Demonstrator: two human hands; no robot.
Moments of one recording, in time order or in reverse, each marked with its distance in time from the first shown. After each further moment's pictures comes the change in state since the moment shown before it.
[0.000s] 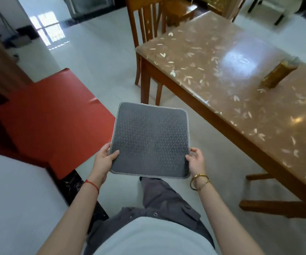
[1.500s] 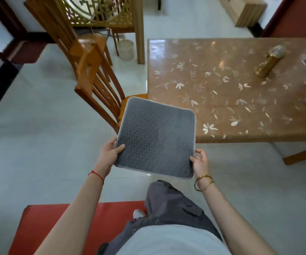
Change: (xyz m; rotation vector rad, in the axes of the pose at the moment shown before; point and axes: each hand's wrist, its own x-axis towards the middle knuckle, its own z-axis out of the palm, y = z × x) left_hand 0.706 0.458 -0.001 0.663 -0.741 0.086; right_hand 0.325 -0.363 0.440 0.479 0.754 0.167
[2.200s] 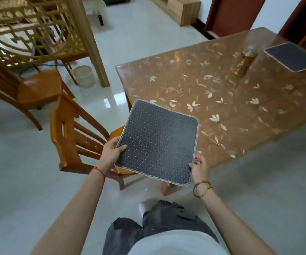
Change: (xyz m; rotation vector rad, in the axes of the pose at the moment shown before) left_hand 0.265 0.162 -0.046 0.327 -0.329 0.145; right_hand 0.101 -0.081 0.179 0.155 0.353 0.112
